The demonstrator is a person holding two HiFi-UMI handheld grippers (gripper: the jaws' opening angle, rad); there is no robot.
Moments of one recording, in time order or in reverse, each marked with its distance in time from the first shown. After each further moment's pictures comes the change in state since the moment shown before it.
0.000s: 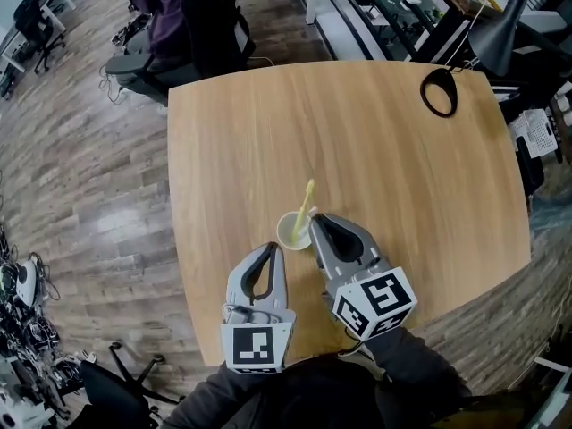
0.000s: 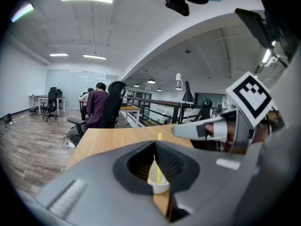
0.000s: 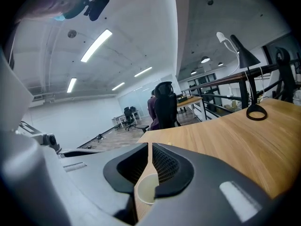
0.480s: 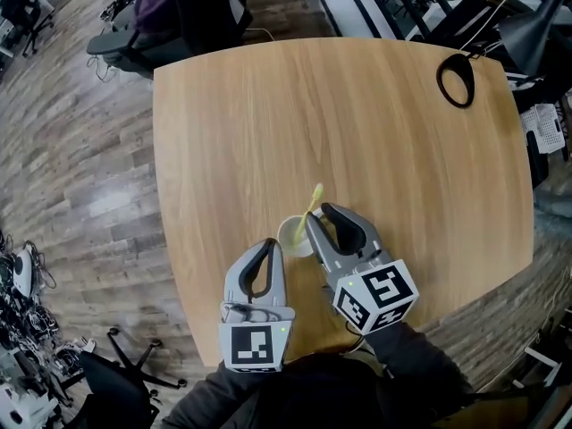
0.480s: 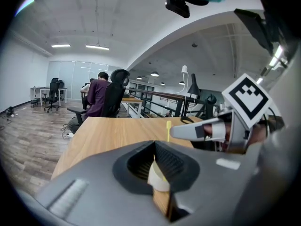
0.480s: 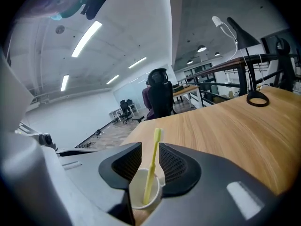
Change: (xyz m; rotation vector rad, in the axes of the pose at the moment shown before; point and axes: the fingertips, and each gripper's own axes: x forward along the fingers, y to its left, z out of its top) left arm 0.038 0.021 -0.030 -0.056 0.094 0.010; right arm 0.046 -0.030 -0.032 0.055 0.115 -0.020
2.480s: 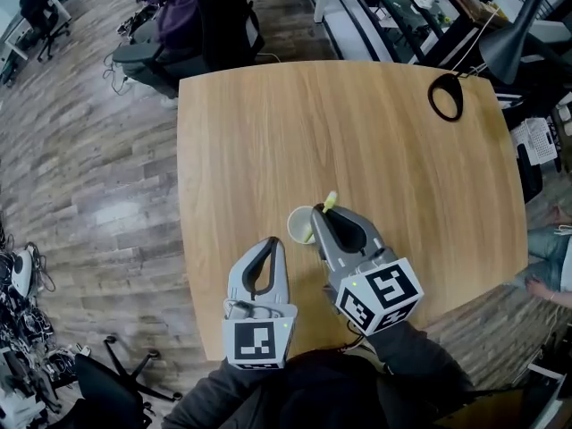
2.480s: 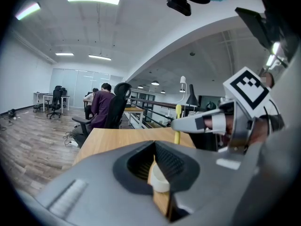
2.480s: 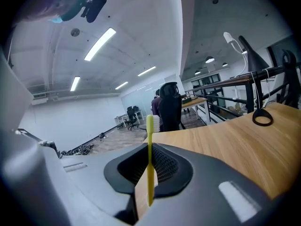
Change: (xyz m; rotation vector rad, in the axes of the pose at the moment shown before) left arm -0.050 -0.001 0.022 0.026 -0.118 0.019; right arm -0.037 0.053 0.037 -0.085 -0.112 0.048
